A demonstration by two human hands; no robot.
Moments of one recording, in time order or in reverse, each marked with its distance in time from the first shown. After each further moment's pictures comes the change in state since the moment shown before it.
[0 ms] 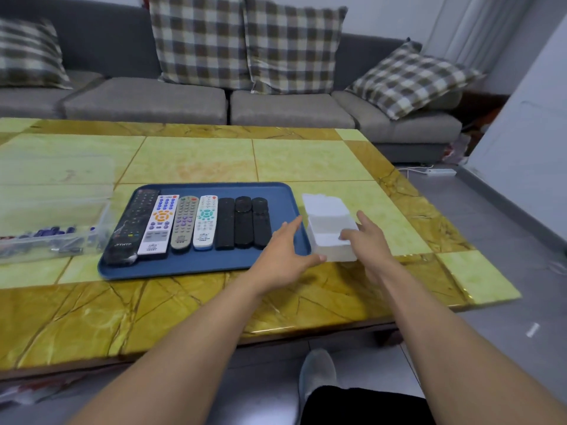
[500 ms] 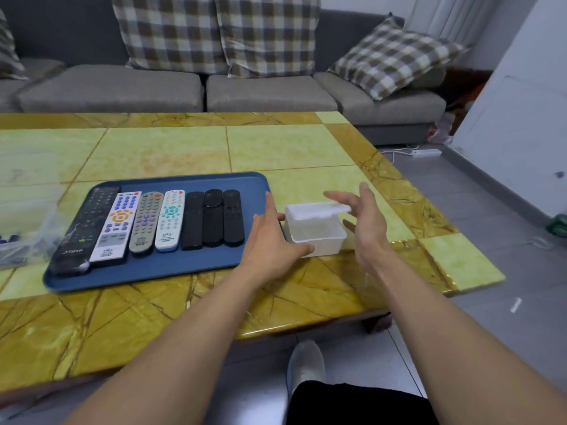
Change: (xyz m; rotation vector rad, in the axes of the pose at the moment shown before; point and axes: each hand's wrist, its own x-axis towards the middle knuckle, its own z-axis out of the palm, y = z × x) left_hand 0.036 -0.001 0.032 0.059 0.161 -0.053; right_hand 0.013 0.000 -0.022 0.293 0.025 -0.150
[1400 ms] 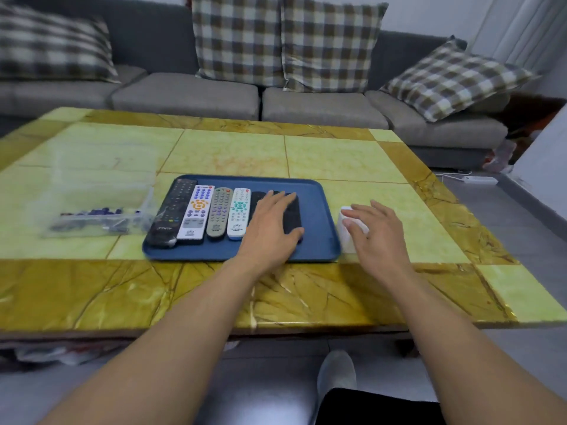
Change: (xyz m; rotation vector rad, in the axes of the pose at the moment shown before) left_hand -0.025 -0.039 -0.089 0.169 0.219 0.148; right_hand -0.024 0.007 0.044 -0.824 -0.075 -0.600
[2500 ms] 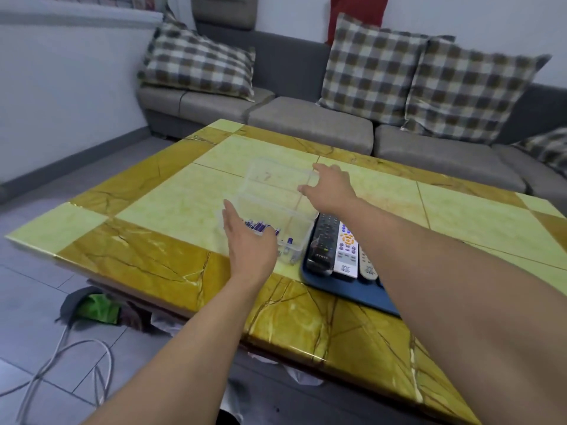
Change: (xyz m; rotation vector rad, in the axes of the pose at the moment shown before) left_hand -0.075 -0.149 -0.203 -0.383 0.657 -0.609; right_hand 0.135 -0.339 0.192 -0.047 -0.474 -0.158
